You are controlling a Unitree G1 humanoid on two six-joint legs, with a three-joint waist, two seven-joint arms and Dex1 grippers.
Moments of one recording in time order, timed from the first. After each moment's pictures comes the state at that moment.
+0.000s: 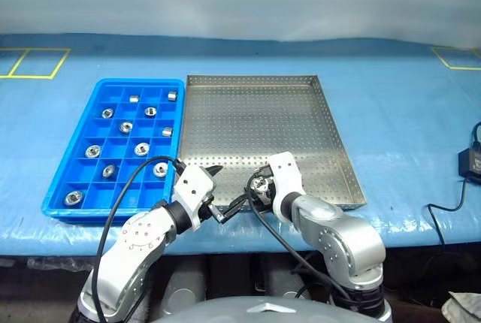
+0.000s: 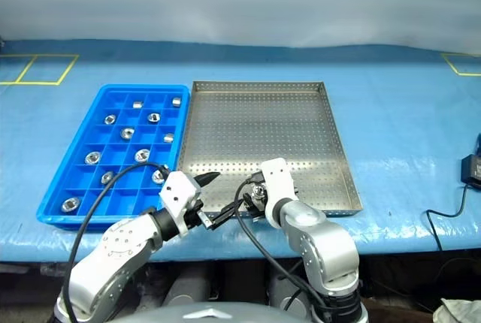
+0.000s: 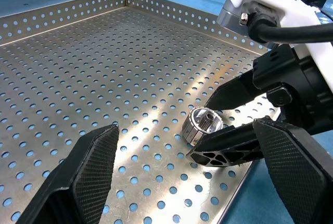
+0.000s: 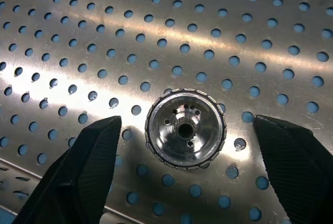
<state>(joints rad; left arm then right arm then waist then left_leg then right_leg) 0.15 0.40 -0.27 -0.70 -0.23 0.60 -0.44 -0.08 -0.03 0.21 -0.67 0.13 1.40 0.08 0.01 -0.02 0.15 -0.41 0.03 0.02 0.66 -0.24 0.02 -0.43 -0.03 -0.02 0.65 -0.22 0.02</state>
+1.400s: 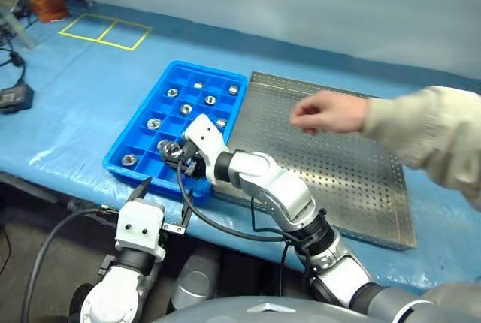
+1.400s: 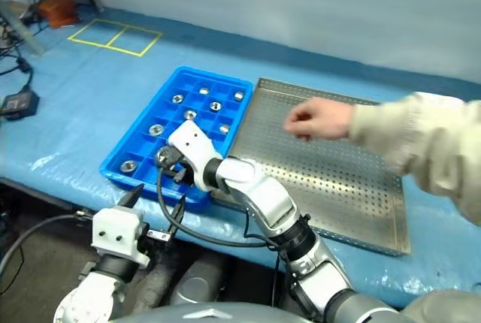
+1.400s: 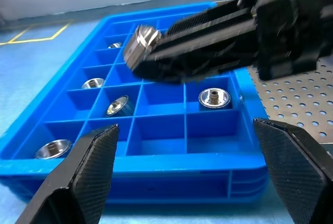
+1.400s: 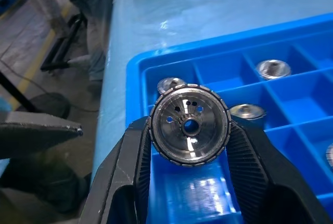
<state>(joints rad) 0.72 0.24 -0.19 -0.92 0.06 0.25 -0.08 -0.49 0.04 0.51 -0.14 0.21 0.77 0.45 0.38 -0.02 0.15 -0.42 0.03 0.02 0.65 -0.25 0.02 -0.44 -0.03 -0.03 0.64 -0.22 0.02</state>
